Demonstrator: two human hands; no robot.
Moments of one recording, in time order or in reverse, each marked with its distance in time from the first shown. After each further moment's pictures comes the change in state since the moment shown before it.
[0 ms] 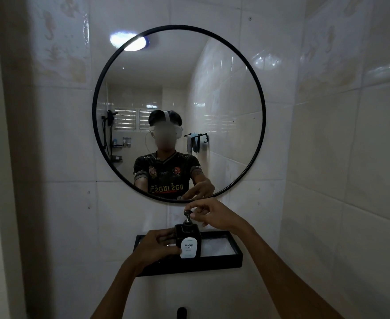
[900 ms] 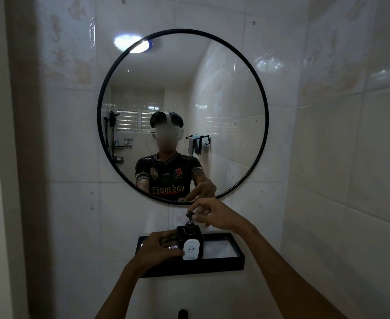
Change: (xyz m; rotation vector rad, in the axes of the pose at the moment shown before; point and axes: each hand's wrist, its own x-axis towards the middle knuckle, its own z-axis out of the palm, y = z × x) left_hand -0.002 -0.002 0.002 -0.014 0.022 0.023; right_hand 0.003 -0.006 -0.002 -0.014 -0.004 0.059
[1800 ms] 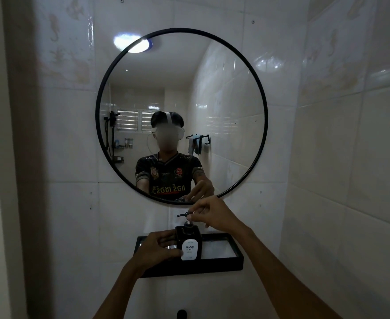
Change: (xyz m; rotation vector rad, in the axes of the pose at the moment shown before) left_hand 0.002 -0.002 0.000 0.020 0.019 -0.003; right_hand 0.000 0.003 0.008 -0.036 0.176 -0.005
